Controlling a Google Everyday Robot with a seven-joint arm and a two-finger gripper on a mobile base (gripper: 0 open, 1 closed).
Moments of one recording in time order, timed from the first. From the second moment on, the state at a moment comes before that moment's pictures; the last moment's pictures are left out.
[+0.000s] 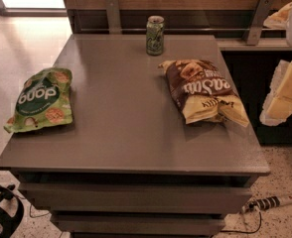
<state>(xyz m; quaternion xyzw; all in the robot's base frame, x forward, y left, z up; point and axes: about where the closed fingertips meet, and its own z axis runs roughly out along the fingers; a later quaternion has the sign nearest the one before) 0.436 -0.207 1.006 -0.60 0.77 -0.07 0.20</state>
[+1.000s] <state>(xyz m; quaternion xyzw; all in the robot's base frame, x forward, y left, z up) 0.497 -0.215 1.026 -0.58 0.77 -0.06 0.27</state>
